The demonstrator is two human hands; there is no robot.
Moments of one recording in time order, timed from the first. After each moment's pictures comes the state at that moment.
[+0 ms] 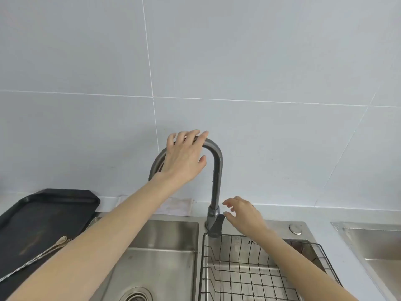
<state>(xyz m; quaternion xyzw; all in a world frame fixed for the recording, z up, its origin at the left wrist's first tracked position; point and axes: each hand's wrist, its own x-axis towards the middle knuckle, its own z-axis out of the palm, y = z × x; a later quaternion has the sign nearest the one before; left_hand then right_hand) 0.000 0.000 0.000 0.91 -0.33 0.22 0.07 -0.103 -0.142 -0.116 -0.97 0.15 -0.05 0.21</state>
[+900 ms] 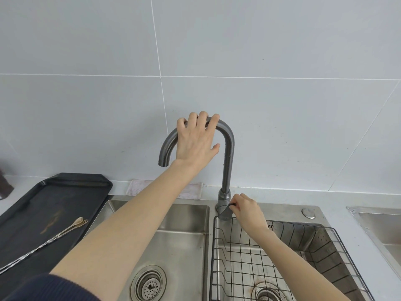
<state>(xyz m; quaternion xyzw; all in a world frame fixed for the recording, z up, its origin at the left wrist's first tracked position) 0.013 -0.011 -0.027 0.84 -0.29 0.47 -0.04 -0.100 -0.124 -0.163 -0.94 0.18 -0.08 0.26</state>
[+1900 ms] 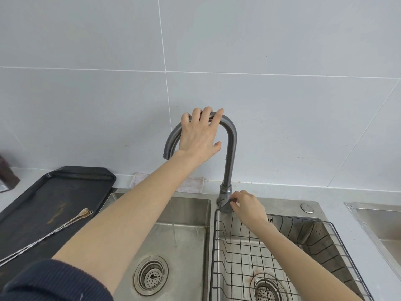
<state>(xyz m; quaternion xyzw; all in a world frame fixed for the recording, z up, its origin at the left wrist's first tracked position) -0.003 0.000 -0.010 0.90 -0.34 0.28 0.01 -0.108 -0.112 -0.152 -0.95 0.20 -0.05 0.22</state>
